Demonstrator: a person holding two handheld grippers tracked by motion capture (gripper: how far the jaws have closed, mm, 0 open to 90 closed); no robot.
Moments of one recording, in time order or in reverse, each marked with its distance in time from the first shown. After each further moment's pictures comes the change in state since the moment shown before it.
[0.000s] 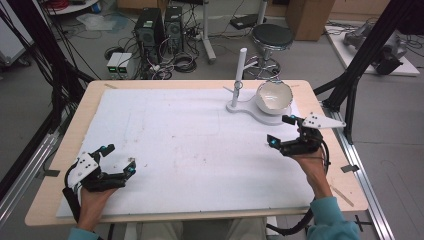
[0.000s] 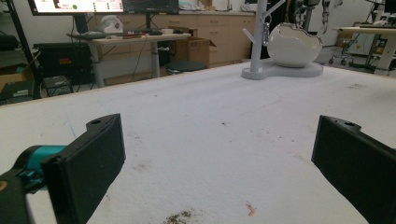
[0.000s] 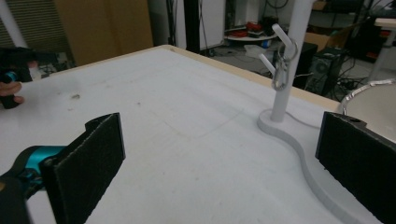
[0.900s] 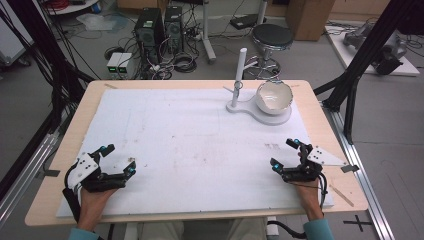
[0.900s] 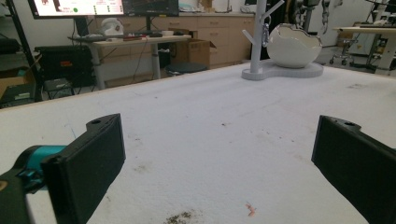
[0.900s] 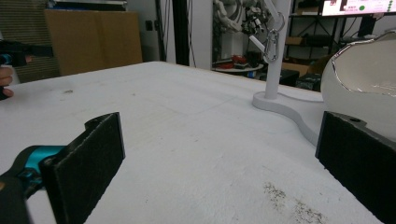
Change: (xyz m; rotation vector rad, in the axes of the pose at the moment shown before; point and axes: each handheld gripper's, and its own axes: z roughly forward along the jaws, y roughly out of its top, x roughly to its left) left arm -0.001 0.000 -0.001 -0.009 0.001 0.010; right arm 0.012 -0.088 -0.016 -0.174 -0.042 0.005
